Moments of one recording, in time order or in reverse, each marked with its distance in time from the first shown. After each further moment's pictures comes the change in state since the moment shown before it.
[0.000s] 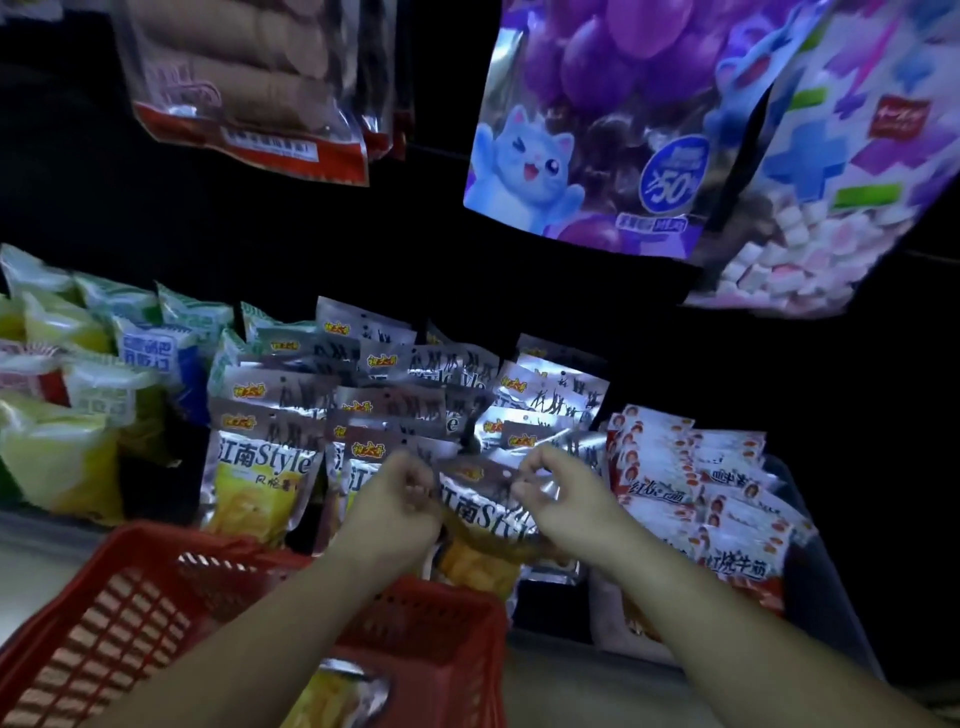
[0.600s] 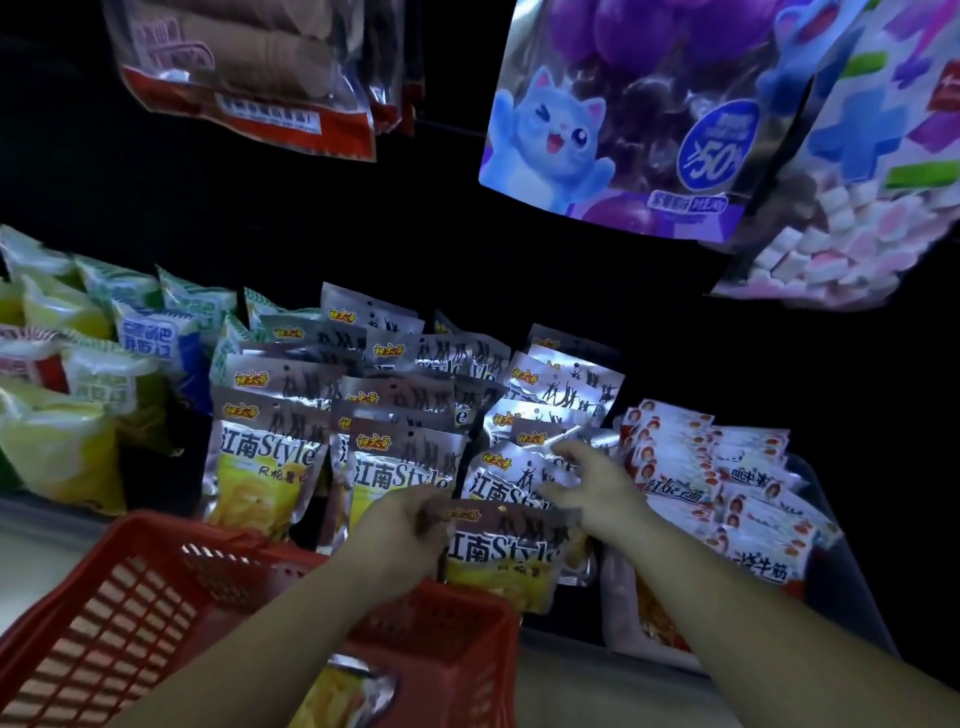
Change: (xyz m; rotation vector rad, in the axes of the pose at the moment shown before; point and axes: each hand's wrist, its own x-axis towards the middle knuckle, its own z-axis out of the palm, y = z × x) left_hand -0.002 -0.021 -0.001 0.211 -0.173 0.029; right_hand 0.053 0.053 -0.005 -0.167 0.075 0.142
